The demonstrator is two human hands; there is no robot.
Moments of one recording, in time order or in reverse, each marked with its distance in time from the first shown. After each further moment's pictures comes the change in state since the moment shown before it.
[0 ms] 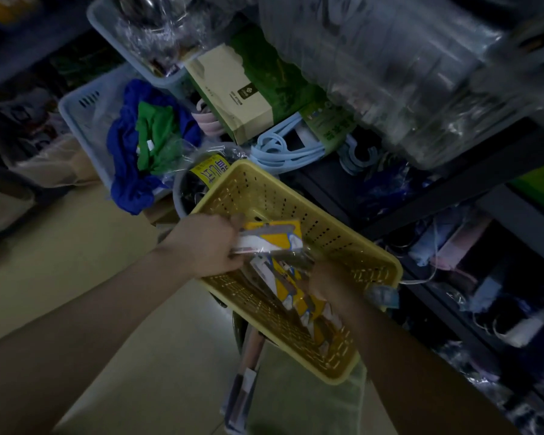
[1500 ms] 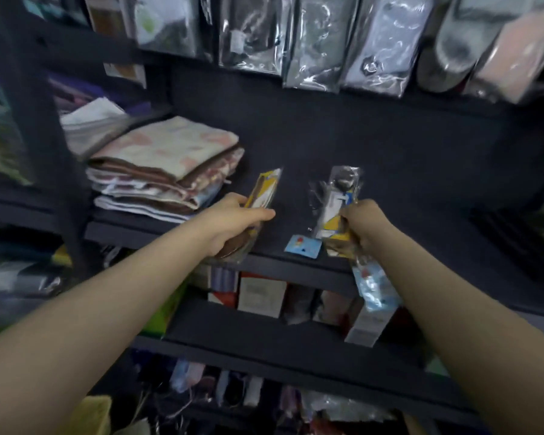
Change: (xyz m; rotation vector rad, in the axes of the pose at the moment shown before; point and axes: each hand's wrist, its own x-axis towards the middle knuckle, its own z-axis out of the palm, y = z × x) left_hand -0.099 0.442 -0.401 -1.238 0.249 0.502; right_hand -0.506 0.454 -0.139 1.462 1.293 0.234
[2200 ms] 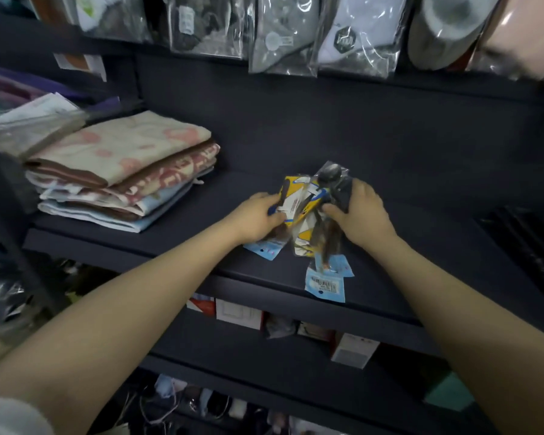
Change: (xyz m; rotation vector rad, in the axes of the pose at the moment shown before) left_hand 0.086 0.009 0.088 0.719 -0.025 0.258; right_hand 0.069 0.027 -0.041 -0.674 0.066 -0.452
